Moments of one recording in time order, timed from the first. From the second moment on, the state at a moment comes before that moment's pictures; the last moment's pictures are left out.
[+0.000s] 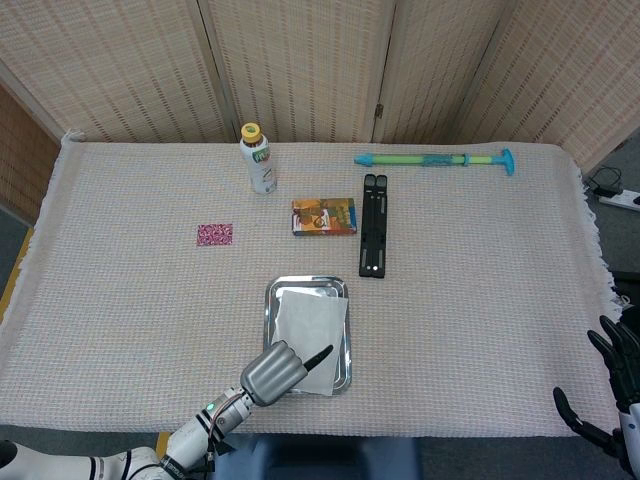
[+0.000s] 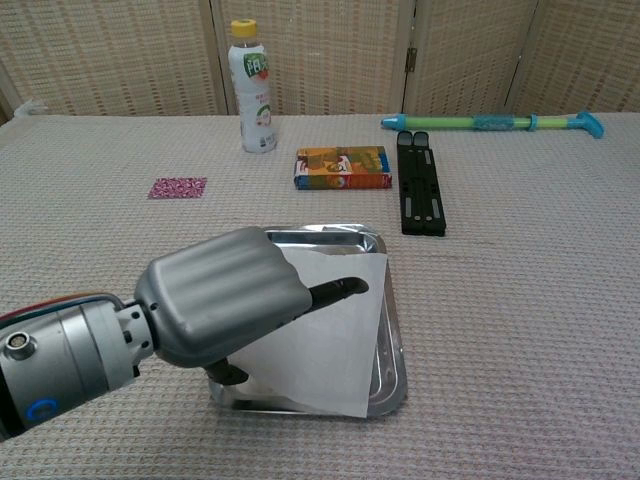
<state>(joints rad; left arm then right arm) -0.64 -1.67 -0.05 -1.68 1.47 0.94 1.05 -0.11 -1.12 -0.02 -1.59 -1.88 1.97 0.36</state>
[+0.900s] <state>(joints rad) -0.64 -1.56 0.01 -1.79 1.41 1.01 1.15 -0.11 -1.13 -0.02 -1.59 -1.88 1.96 0.34</state>
